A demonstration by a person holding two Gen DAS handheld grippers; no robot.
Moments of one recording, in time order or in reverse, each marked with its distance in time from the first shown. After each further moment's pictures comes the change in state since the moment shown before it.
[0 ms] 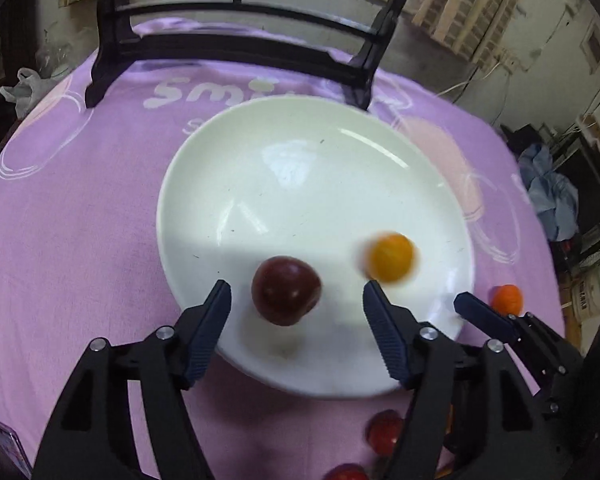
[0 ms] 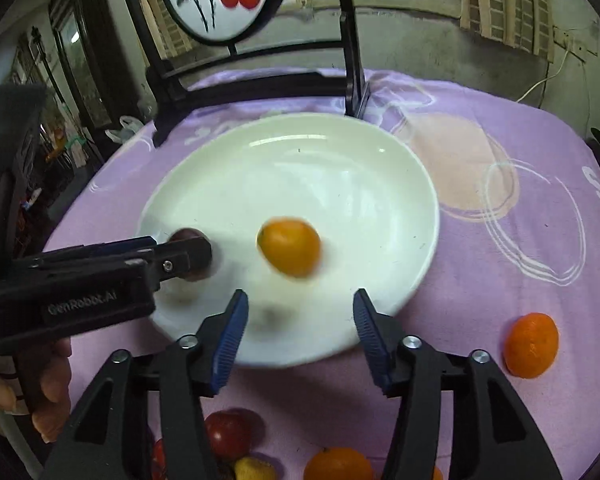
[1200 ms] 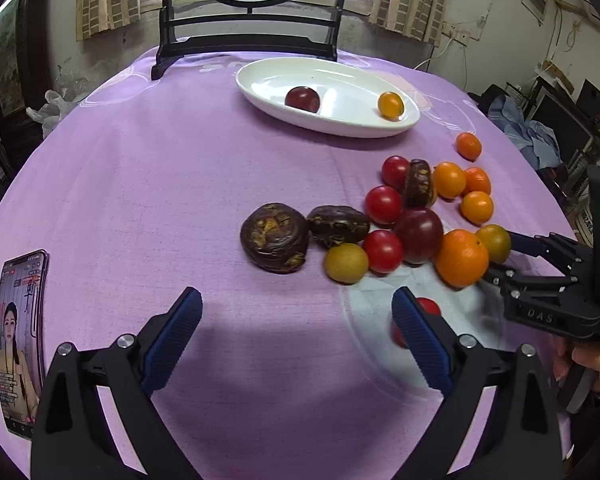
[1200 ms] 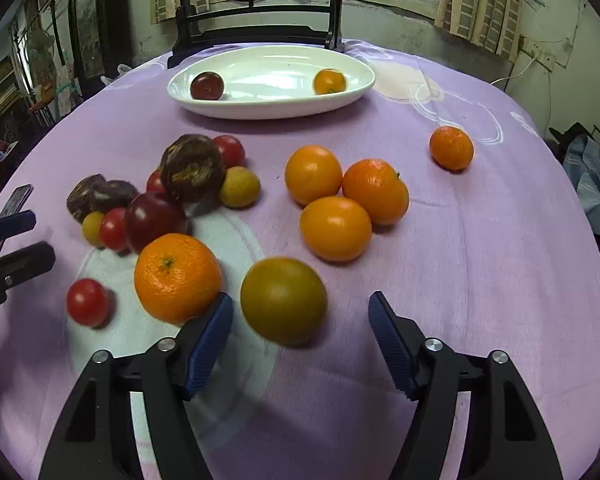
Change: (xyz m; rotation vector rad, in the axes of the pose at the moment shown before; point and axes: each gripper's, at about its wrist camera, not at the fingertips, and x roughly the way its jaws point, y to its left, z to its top) left arm -0.104 0.035 -0.217 0.144 -0.102 0.046; right arm -0.067 0.010 -0.155 -0.113 0.049 -0.171
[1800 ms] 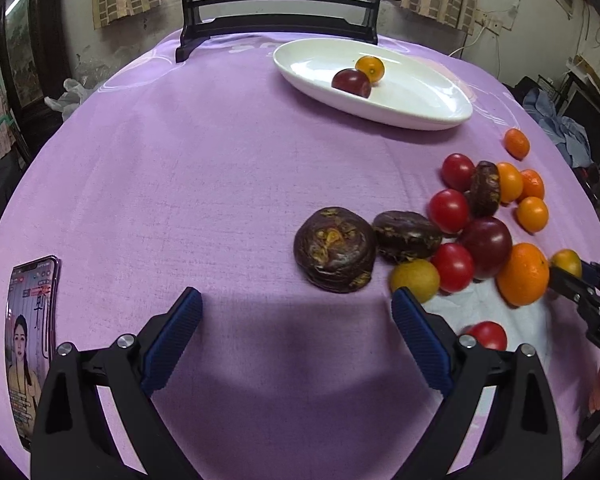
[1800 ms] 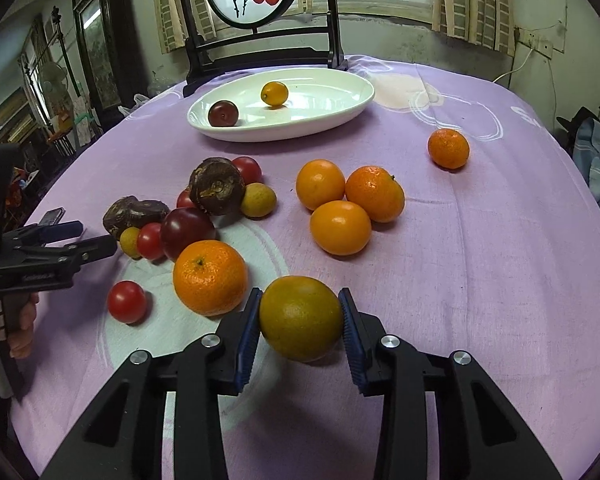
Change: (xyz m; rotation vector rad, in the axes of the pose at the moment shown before) left arm 0.031 0.020 0.017 -0.028 0.062 0.105; right arm -0.024 -0.013 -0.014 0.065 -0.067 0.116
